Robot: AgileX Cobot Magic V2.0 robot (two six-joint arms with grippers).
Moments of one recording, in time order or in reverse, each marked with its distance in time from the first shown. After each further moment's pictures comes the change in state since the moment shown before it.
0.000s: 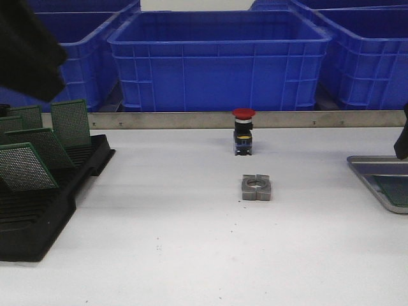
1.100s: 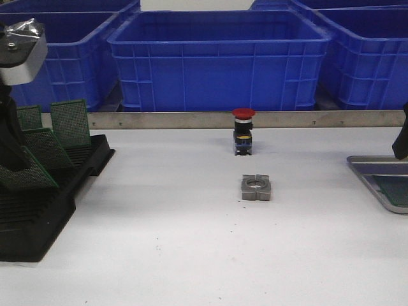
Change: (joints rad) left arm 0.007 0.263 -0.007 0.405 -0.201 -0.081; right arm 0.000 -0.016 0.000 -0.004 0.032 -0.018
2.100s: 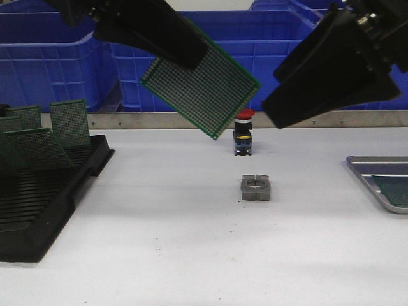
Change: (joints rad) left arm -0.287 -0.060 -0.149 -0.738 0.233 0.000; right arm 0.471 -0.324 0.000 0.150 0.466 -0.684
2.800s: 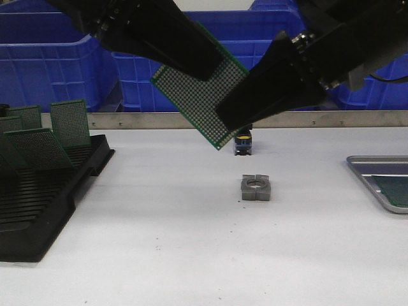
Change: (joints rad) left arm -0.026 0.011 -0.002 0.007 0.005 0.013; right arm 0.087 0.102 0.000 0.171 0.005 -0.014
